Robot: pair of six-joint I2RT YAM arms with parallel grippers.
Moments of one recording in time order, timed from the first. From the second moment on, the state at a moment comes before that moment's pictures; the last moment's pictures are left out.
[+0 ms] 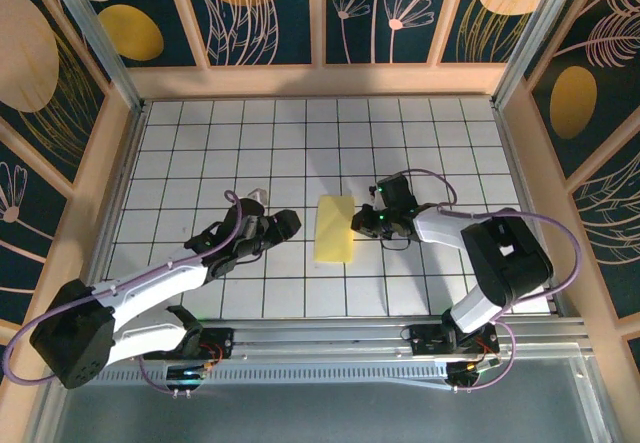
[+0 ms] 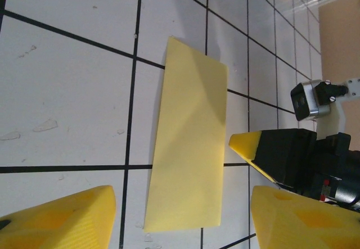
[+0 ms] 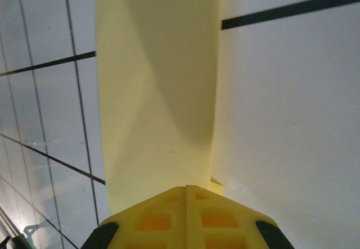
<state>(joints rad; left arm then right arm) -0.72 1.15 0.53 -0.03 0.04 -1.05 0.50 1.59 0.68 -0.03 -0.42 0.73</state>
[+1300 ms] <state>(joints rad) -0.72 1.58 0.64 0.08 0.18 -1.02 0.60 1.73 0.79 -0.04 -0.39 0.62</state>
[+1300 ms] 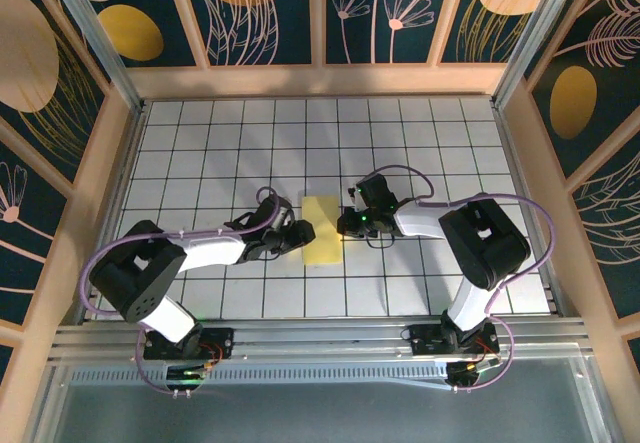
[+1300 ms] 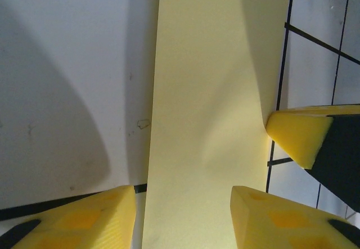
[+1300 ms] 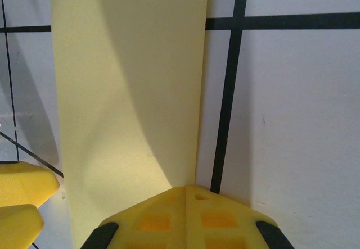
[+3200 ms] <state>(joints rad) -0.71 1.57 0.66 0.11 0.21 -1.04 0.98 1.21 0.55 -0.02 0.08 0.39</state>
